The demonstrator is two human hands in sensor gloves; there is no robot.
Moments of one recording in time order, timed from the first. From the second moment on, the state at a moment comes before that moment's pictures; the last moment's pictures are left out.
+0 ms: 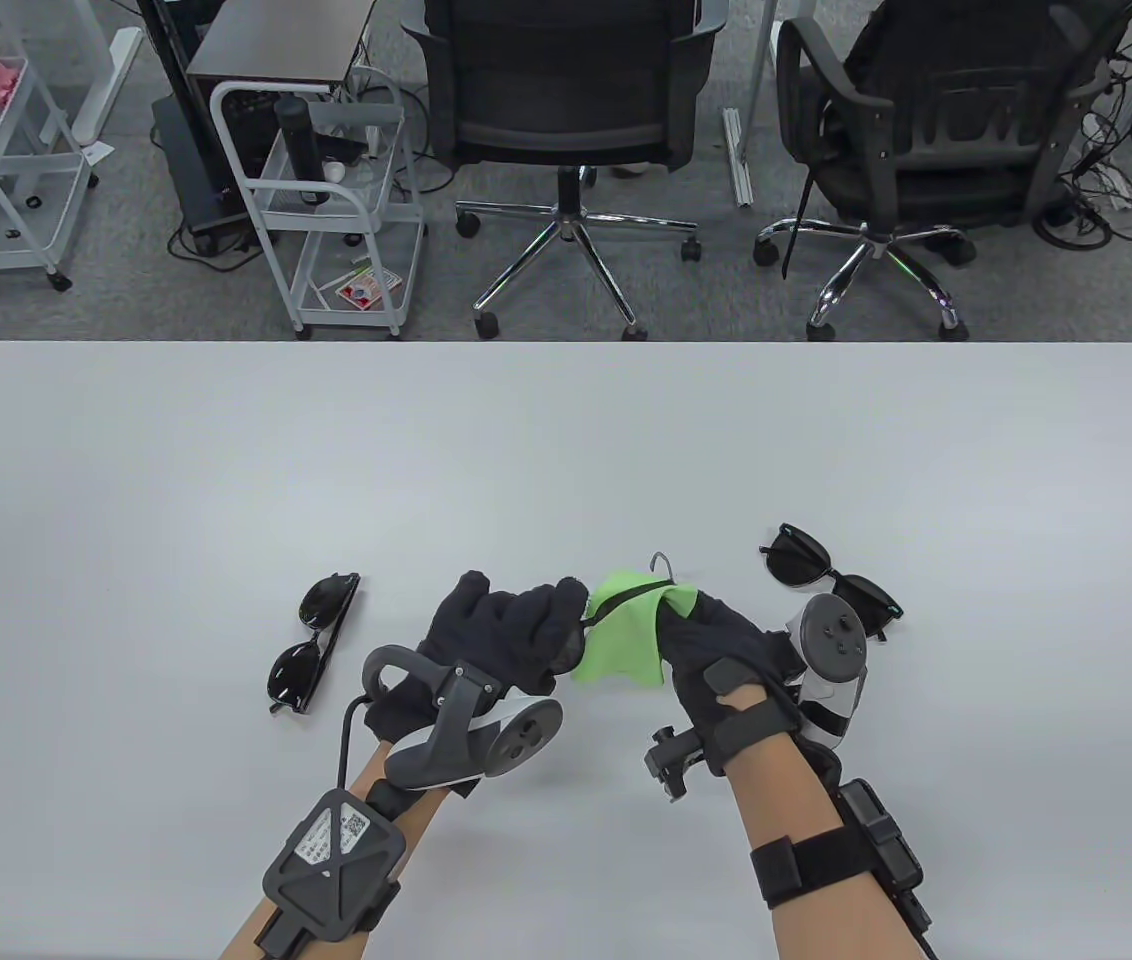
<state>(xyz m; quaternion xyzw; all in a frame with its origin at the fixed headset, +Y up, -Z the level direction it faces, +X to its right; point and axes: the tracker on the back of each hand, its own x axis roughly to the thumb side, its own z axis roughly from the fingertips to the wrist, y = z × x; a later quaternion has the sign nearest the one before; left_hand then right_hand) -0.110 -0.658 -0.258 0.19 -0.26 -0.07 0.94 0.126 -0.725 -0.299 0.08 0.04 0.66 0.75</state>
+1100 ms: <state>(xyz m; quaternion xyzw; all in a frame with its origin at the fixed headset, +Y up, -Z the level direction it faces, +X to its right) -0.107 -0.646 -0.247 0.24 -0.26 -0.04 0.93 0.081 -0.728 -0.286 0.12 0.11 0.67 0.72</state>
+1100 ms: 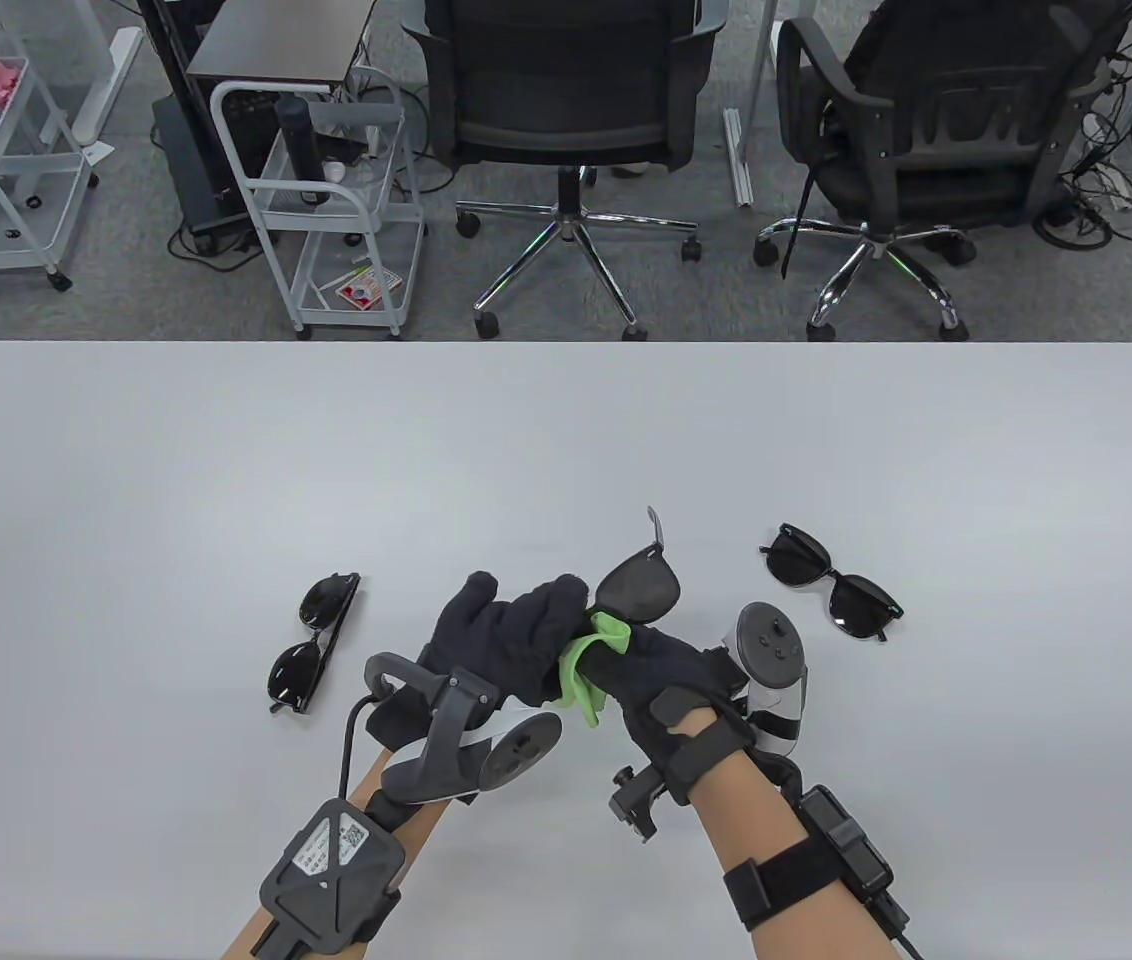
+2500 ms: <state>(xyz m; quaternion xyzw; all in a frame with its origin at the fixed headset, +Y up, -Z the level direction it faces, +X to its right) -0.104 -0.645 -0.246 0.22 -0.26 0.01 0.94 0.081 -0.721 -0.284 0.09 0.04 0.72 0.68</state>
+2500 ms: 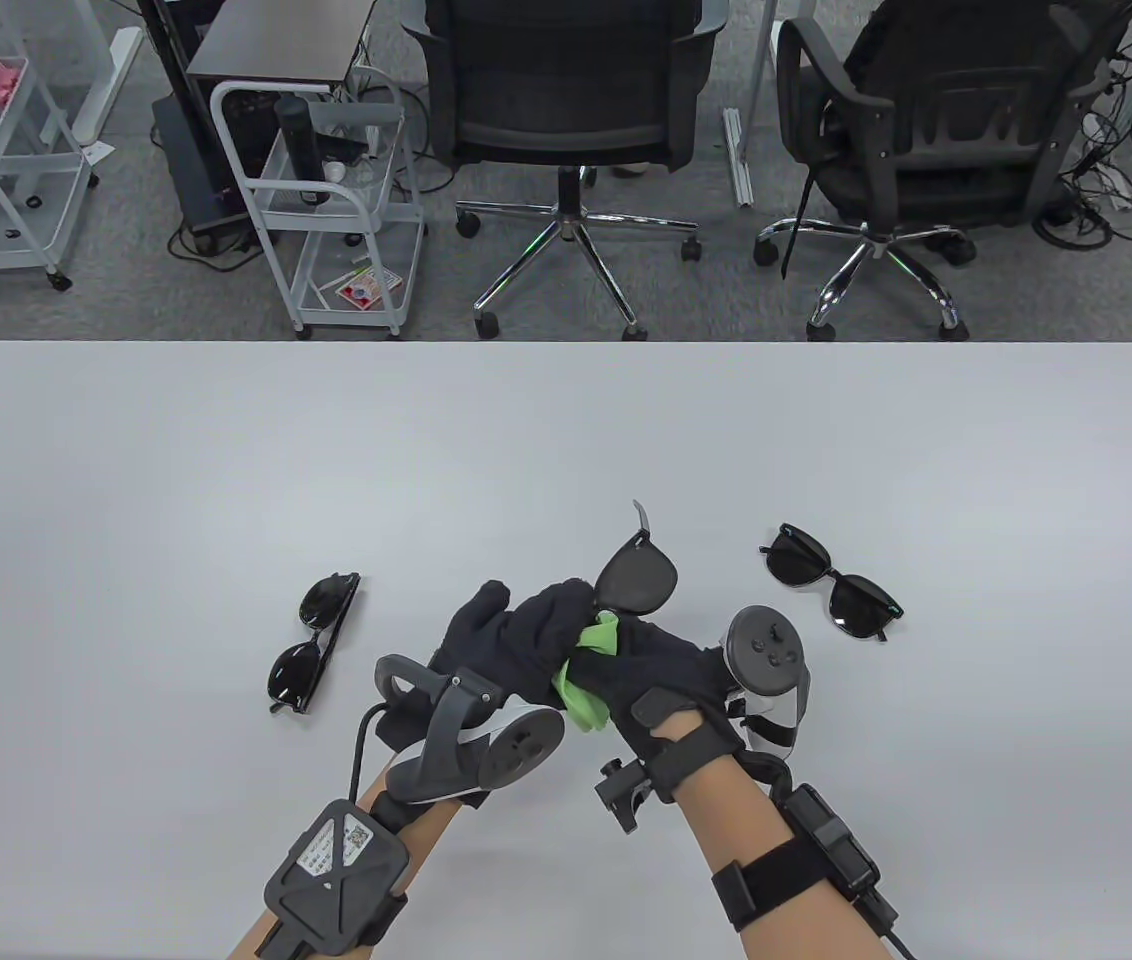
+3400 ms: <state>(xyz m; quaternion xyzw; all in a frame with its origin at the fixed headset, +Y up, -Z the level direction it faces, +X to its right) -0.106 -0.647 -0.247 0.22 -0.26 0.00 0.94 0.078 -0.725 -0.287 0.12 0.11 0.69 0.70</state>
